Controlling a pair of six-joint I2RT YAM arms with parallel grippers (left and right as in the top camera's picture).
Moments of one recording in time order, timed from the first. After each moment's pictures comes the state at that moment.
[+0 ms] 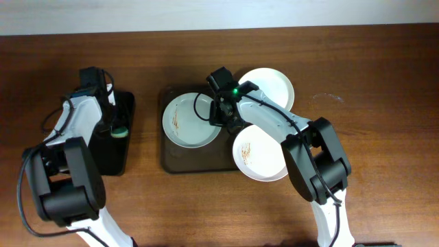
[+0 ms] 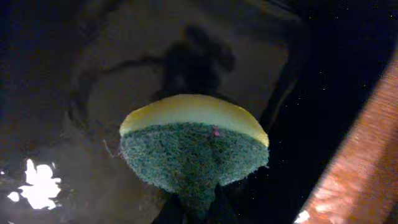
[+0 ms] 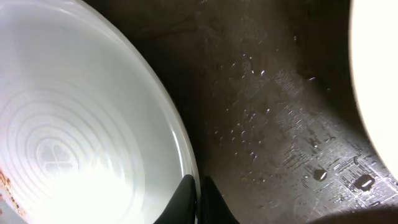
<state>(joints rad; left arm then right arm) 0.18 1.97 1.35 -0.71 -0.01 -0.12 0.55 2.21 1.65 -0.73 -0.09 0.66</state>
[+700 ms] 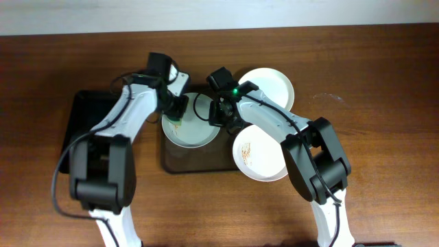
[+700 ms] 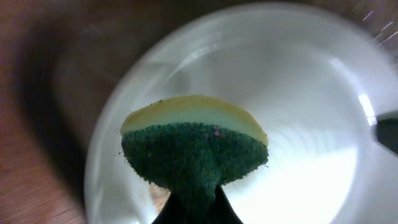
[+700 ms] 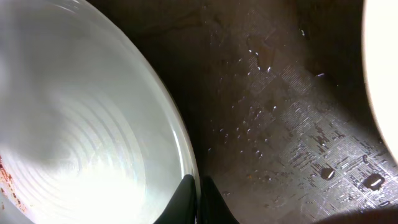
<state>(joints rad) -0.19 2.05 1.49 -0.73 0.16 0.17 0.55 2.21 1.65 -0.72 -0.11 0.66</state>
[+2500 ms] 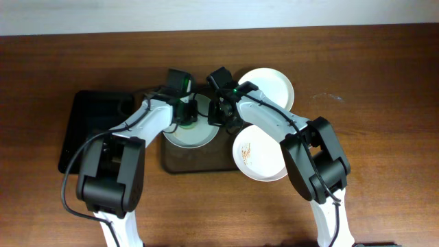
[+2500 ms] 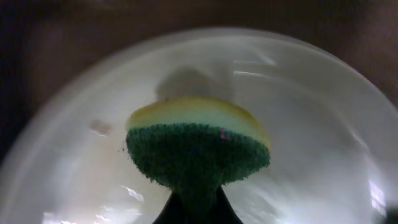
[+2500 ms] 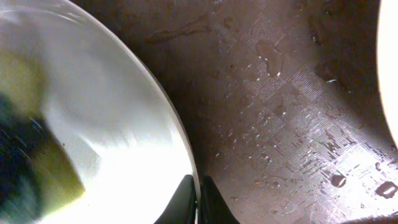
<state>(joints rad) -0.28 2.04 1.30 -0.46 0.01 -0.23 0.55 2.22 1.65 -0.70 -0.12 0.67</state>
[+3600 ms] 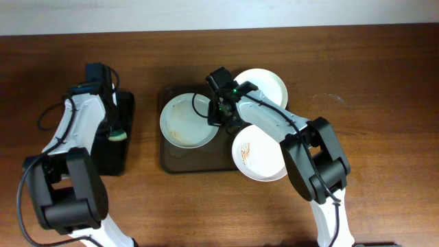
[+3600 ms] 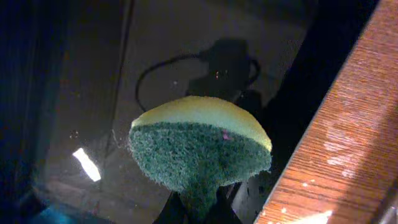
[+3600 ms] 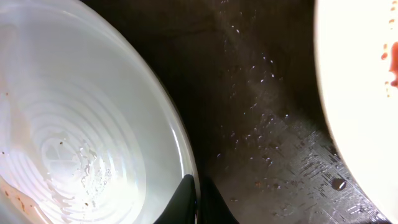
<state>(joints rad) 0.13 1.90 1.38 -0.86 -0.15 -0.12 0.55 2.22 1.65 -0.70 -0.12 0.64</state>
